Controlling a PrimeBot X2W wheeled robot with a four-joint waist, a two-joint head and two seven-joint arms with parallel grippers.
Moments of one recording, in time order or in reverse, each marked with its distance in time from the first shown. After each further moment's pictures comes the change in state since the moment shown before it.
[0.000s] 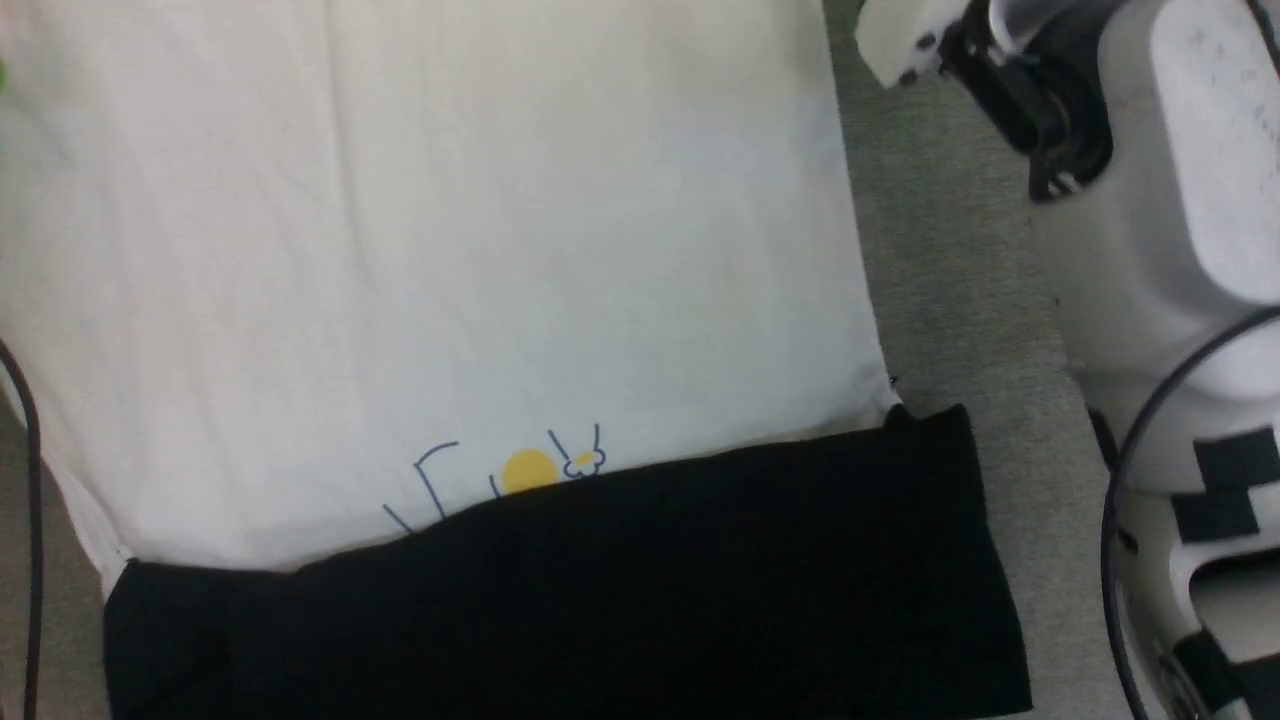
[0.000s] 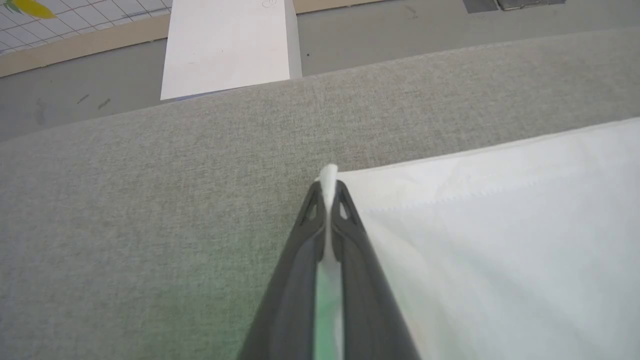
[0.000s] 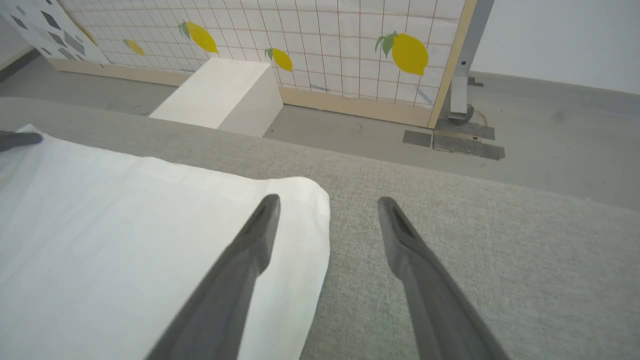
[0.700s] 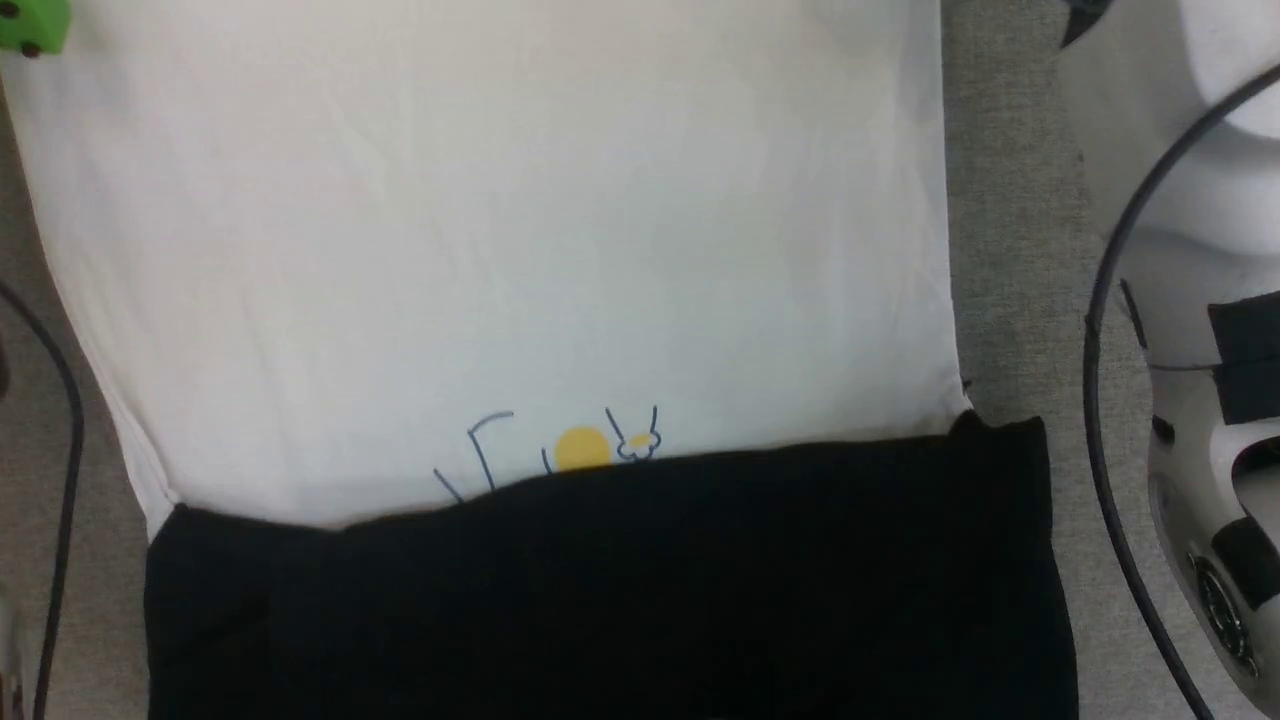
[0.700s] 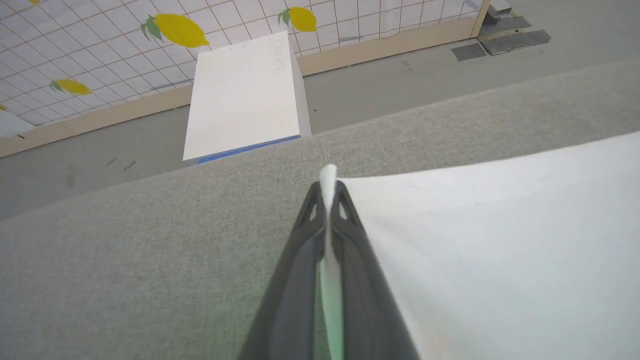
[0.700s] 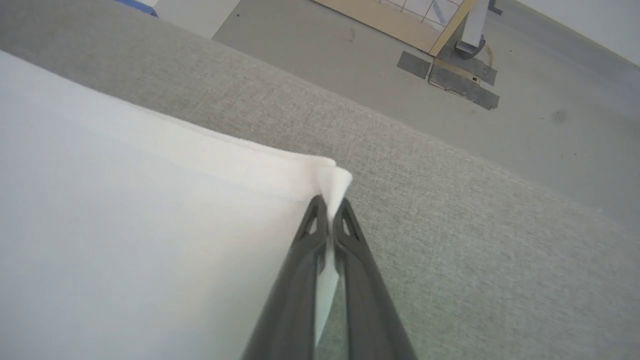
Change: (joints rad) left arm -0.072 -0.037 -0.088 0.040 0.041 -0.023 -0.240; right arm -0.260 0.006 0.002 0.283 -0.215 0.000 0.278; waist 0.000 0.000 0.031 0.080
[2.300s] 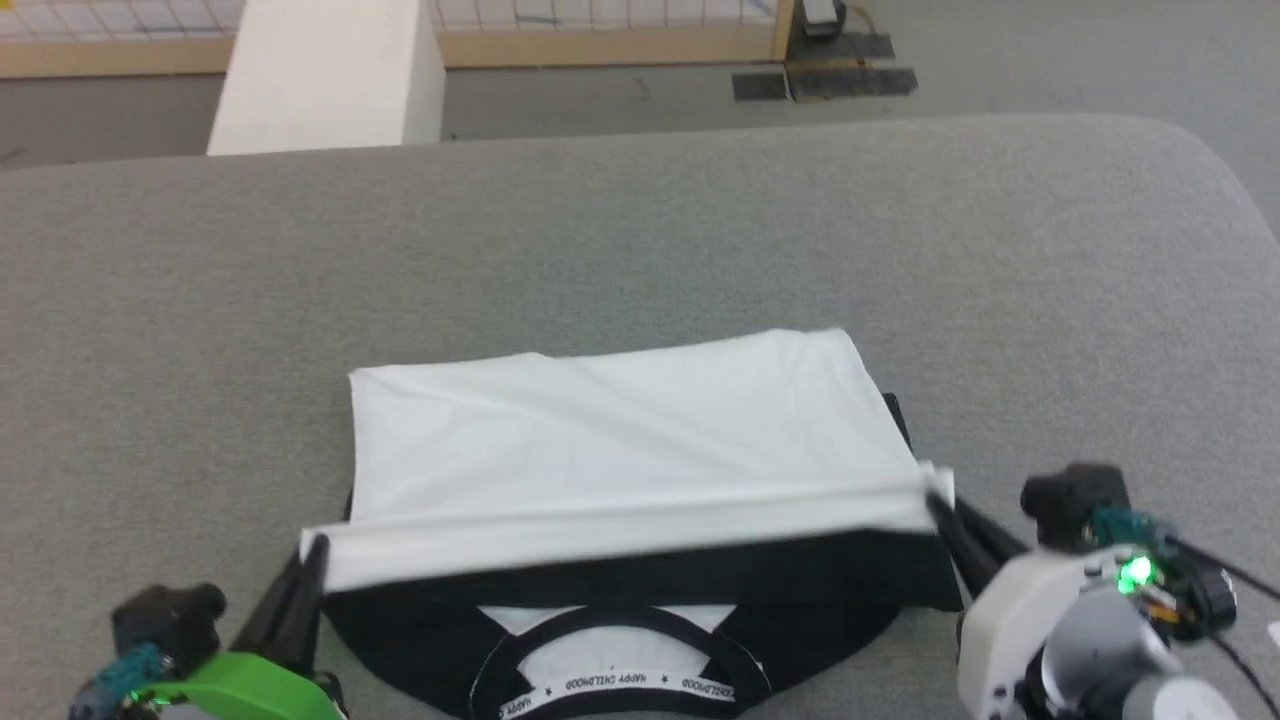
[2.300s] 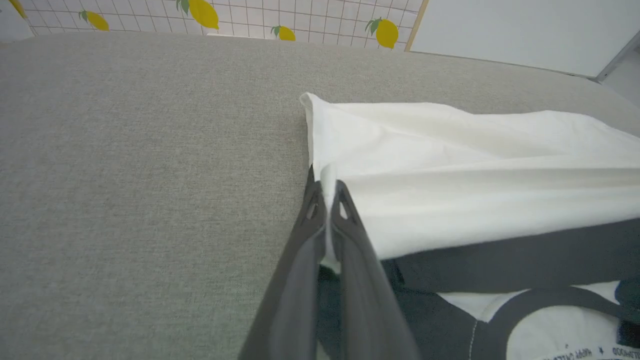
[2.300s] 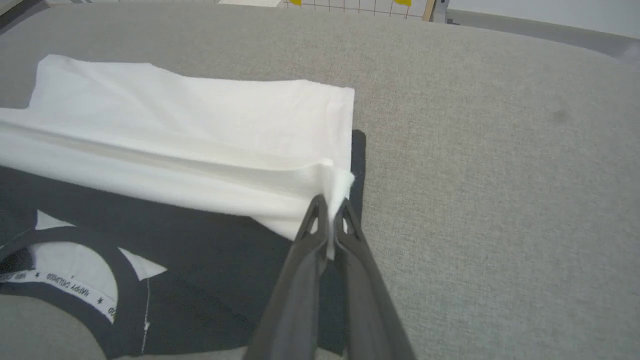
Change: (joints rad) left arm 1.181 -0.162 0.023 -0.323 -0.173 0.056 -0.472; right arm 1.370 -0.088 -0.120 -0.805 0.080 0.000 -0.177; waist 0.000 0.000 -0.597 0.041
